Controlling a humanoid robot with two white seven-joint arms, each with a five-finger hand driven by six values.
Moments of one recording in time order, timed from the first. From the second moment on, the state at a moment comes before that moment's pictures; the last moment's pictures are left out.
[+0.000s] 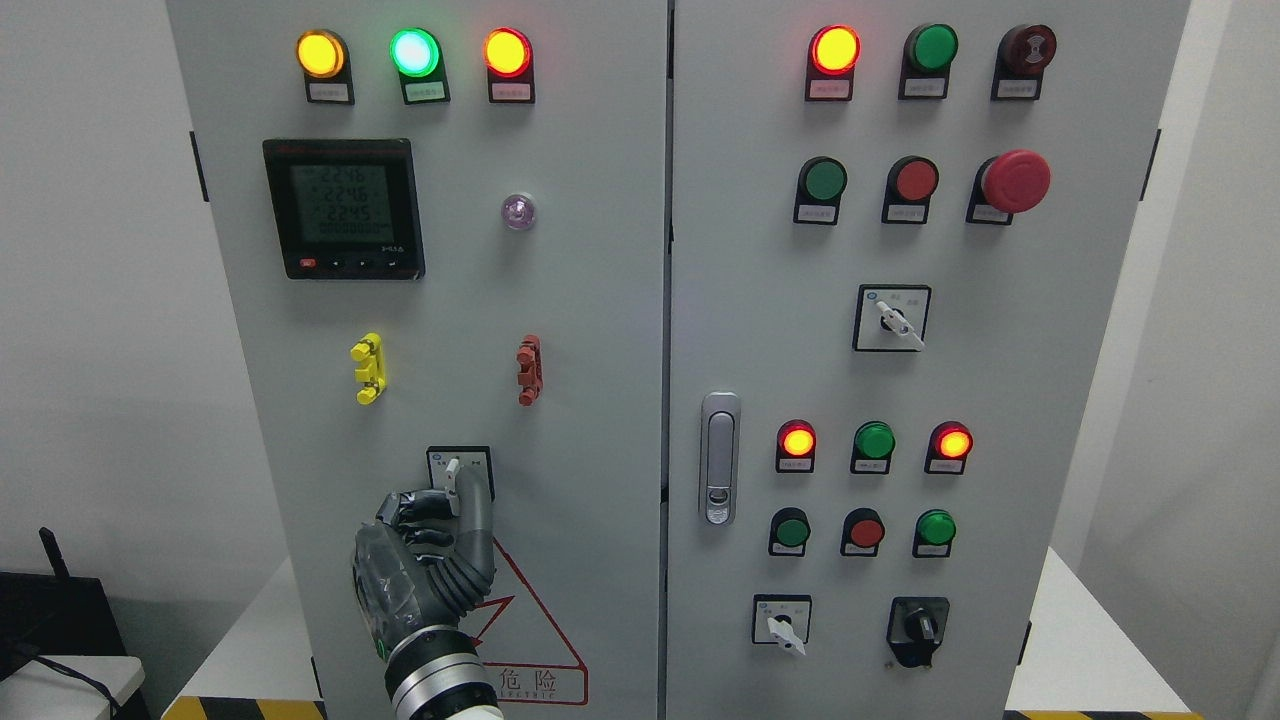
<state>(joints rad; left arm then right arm) -0.52 -0.11 -0.30 -1.76 -0.08 0.56 0.85 0.06 0.12 0.06 -0.14 0.00 0.05 0.13</state>
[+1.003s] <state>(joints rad) -0.52 -0.11 -0.30 -1.76 -0.07 0.55 0.84 0.06 0.12 0.06 -0.14 0.00 0.05 0.14</state>
